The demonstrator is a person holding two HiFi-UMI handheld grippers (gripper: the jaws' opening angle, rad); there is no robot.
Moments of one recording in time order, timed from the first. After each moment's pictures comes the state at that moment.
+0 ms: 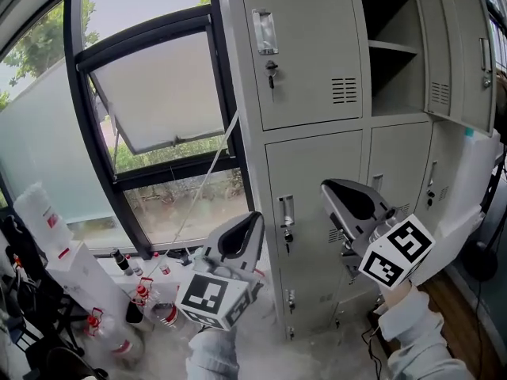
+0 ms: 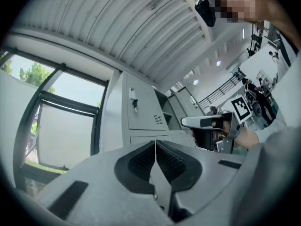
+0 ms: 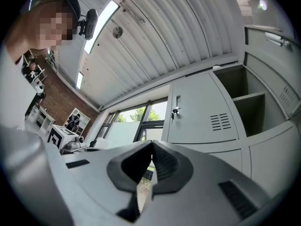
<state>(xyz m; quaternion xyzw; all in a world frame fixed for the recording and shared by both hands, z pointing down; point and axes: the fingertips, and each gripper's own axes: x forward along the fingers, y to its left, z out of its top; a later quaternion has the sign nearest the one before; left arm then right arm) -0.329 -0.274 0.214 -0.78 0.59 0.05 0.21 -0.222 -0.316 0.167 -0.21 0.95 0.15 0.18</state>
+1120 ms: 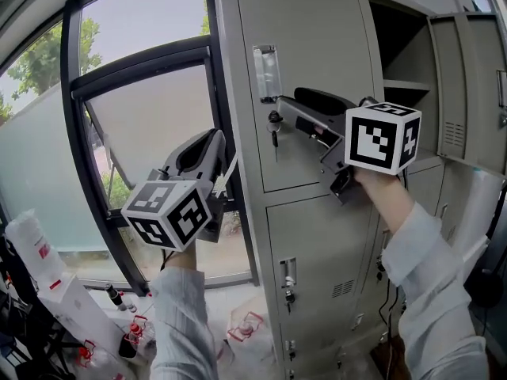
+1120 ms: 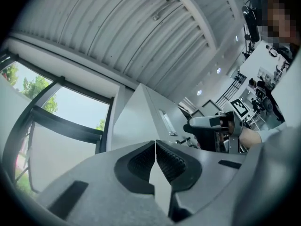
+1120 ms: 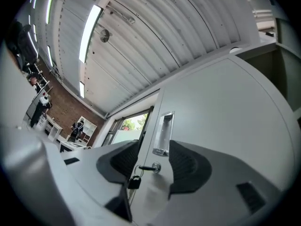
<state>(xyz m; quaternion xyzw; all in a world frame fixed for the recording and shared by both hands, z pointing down) -0.413 -0.392 -0.009 -0.75 0.59 0.11 0.29 -0.299 -0.433 -0.053 -0.14 0.96 0.15 0.20</state>
